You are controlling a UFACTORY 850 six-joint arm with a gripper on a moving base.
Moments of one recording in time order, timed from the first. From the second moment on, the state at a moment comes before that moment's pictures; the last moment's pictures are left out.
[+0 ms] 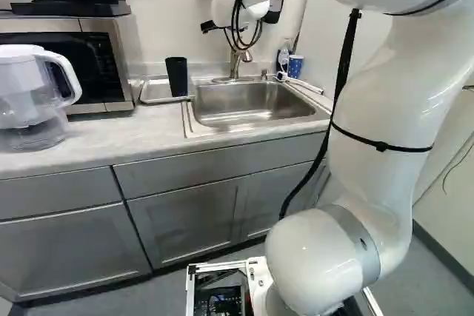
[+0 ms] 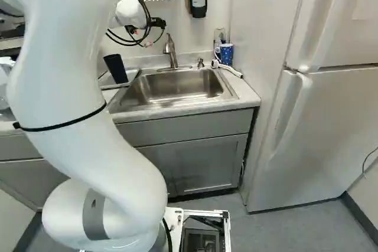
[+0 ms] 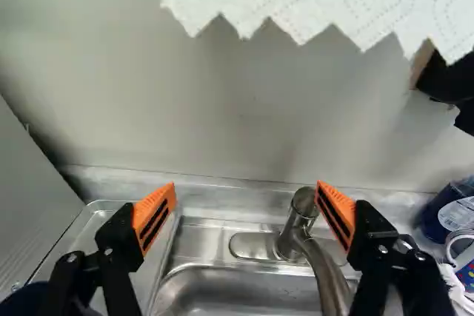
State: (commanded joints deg) arm 10.9 -8.9 -73.3 -11.7 9.5 7.4
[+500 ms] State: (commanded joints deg) arm 12.3 -4.5 -68.7 -11.7 4.5 7.4
